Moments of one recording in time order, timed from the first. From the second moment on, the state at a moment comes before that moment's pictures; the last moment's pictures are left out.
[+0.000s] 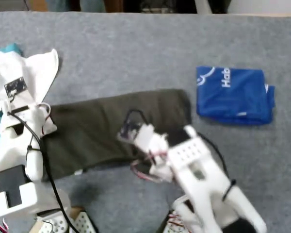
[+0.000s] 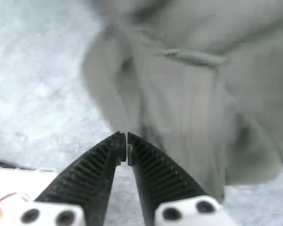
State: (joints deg) left arm -25.2 -2.9 41.5 44.4 10.0; right arm -26.1 -37.2 60.8 74.0 39.3
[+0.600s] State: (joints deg) left arm -25.2 -2.6 41.5 44.4 10.0; right arm -20.2 -13.6 53.0 44.3 28.4
